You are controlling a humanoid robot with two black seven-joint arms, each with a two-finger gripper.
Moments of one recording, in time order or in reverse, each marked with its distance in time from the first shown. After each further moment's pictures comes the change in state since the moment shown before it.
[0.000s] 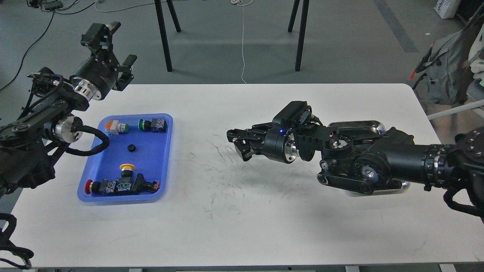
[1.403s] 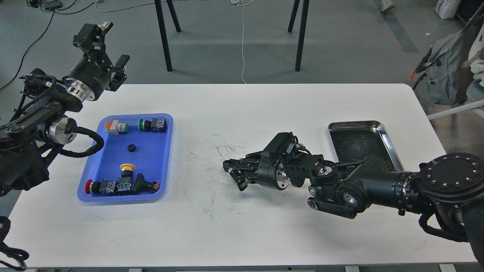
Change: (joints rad) left arm 0.011 0.023 -0.001 0.000 -0.001 0.000 -0.014; right arm -0.136 0.100 -0.040 -0.161 -0.066 -0.008 0.050
